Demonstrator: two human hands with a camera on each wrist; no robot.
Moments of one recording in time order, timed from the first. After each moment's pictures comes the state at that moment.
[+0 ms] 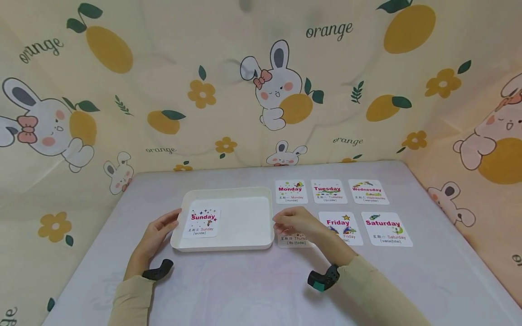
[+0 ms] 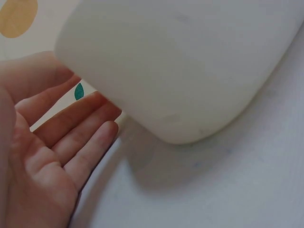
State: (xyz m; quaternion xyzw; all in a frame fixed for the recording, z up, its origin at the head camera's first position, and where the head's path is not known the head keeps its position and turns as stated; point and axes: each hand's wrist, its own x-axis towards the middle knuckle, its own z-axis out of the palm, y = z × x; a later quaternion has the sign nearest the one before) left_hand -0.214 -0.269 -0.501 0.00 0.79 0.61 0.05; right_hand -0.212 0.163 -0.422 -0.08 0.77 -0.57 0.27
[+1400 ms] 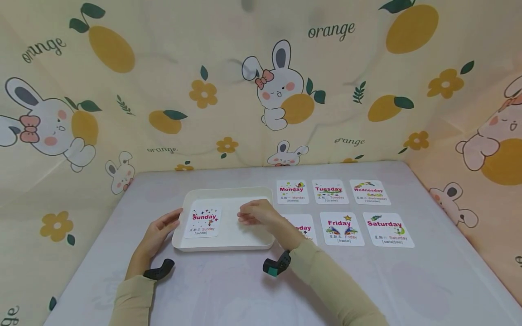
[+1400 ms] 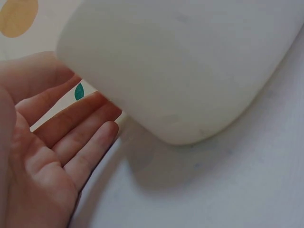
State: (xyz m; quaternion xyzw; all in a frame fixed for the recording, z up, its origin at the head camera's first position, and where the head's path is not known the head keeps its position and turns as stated) left_hand -0.214 -0.269 -0.500 -0.01 0.79 0.61 0.05; right_hand -0.246 0.061 -0.429 0.01 0.72 -0.64 0.27
